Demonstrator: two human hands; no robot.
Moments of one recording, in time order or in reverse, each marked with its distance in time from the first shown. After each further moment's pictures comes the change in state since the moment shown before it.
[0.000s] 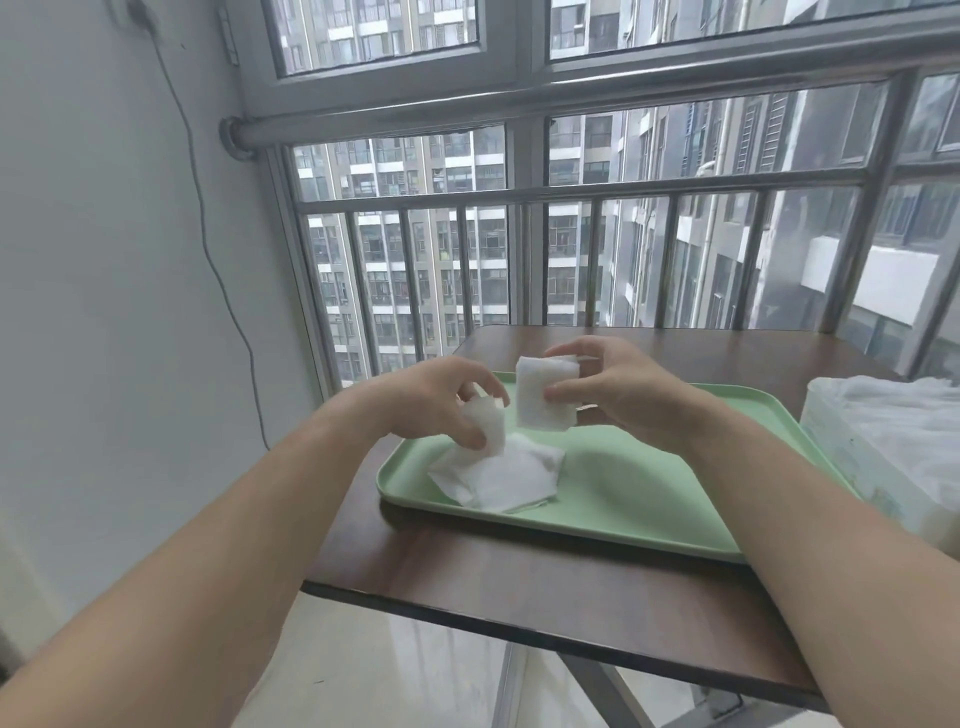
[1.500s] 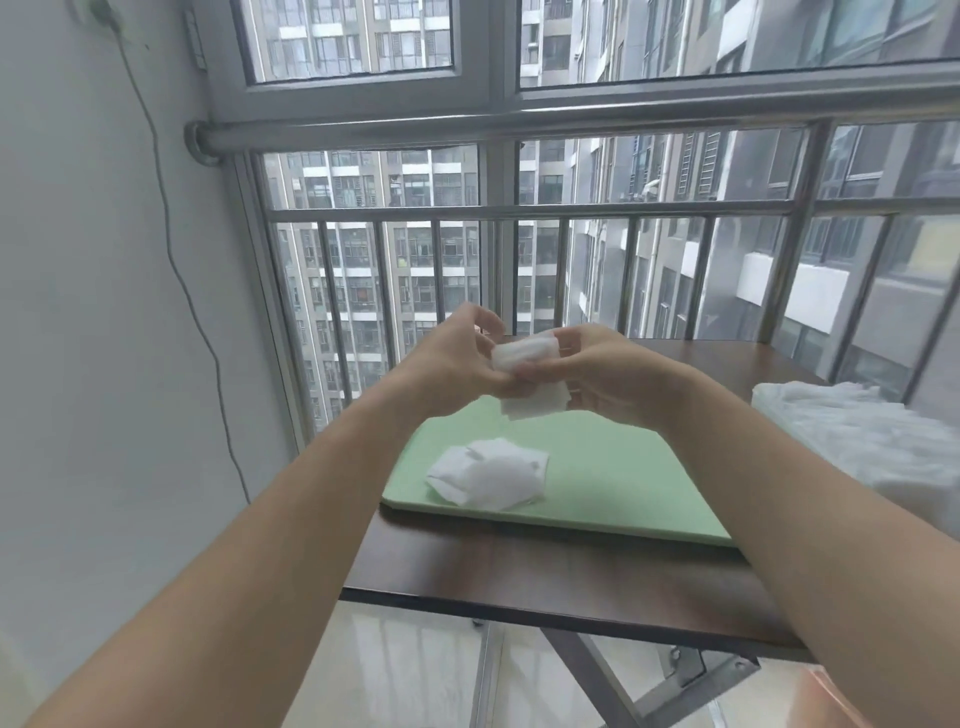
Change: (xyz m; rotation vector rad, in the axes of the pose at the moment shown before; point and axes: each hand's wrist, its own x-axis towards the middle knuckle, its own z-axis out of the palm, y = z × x) left_hand -0.016 0.047 -0.007 -0.328 0.267 0.133; right_hand -0.017 -0.043 0.006 -0.023 -0.154 -0.017
